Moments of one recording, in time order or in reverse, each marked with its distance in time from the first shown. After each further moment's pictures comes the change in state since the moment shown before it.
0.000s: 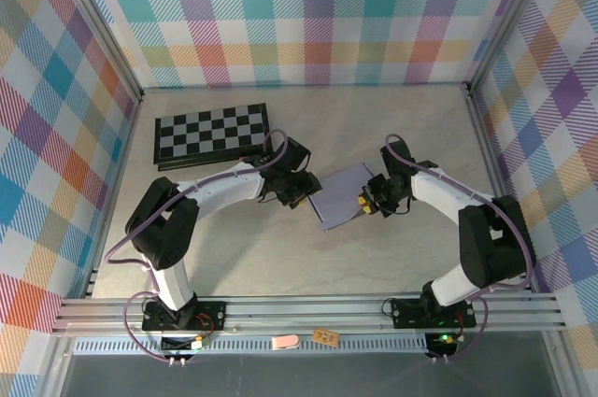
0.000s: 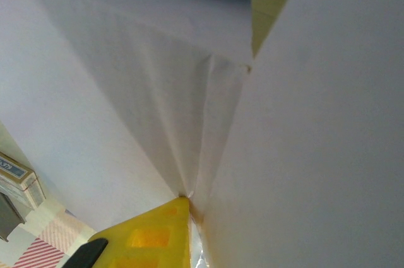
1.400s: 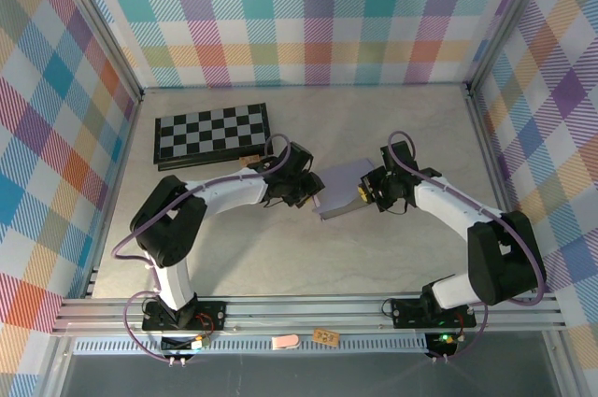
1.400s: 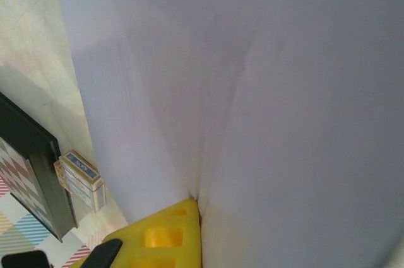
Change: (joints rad) left arm -0.008 0.027 -0.055 0.189 -0.040 -0.068; right arm 0.039 -0.107 -0.065 0.188 0.098 0.102
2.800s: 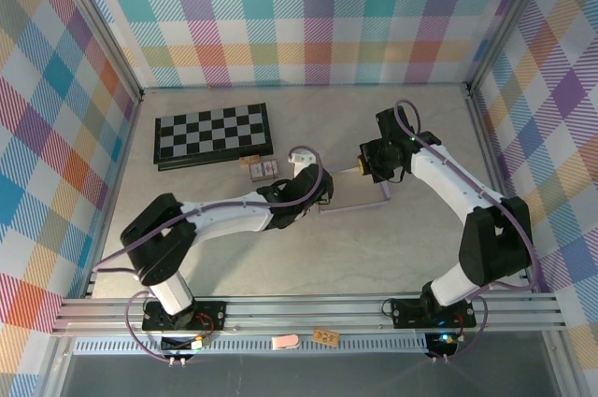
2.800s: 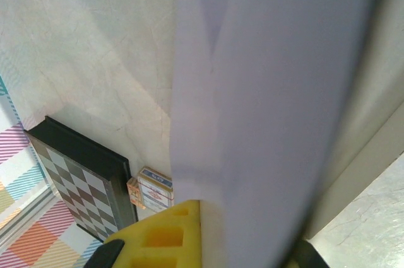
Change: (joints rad) left arm -0.242 -0.154 -0.102 0.196 -0.558 0.475; right arm 0.000 0.116 0.375 -0.280 0.063 0.189
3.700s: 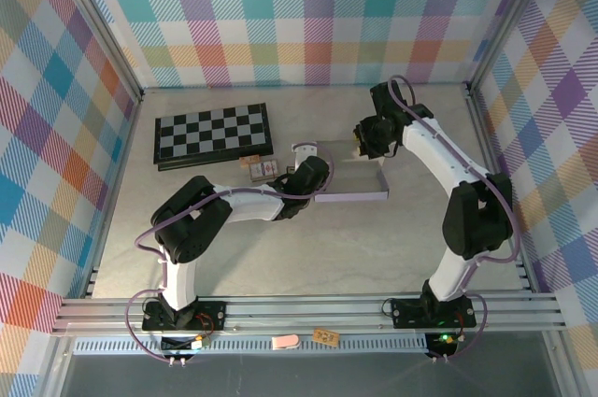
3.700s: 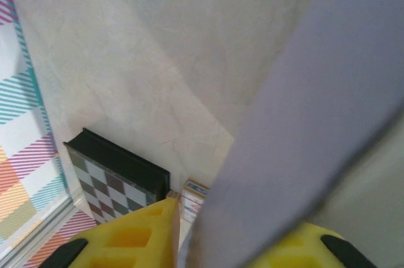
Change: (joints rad) left arm 0.109 0.253 0.031 0.316 -0.153 0.277; right arm -0.020 0.192 0.290 -0.110 0.017 -0.012
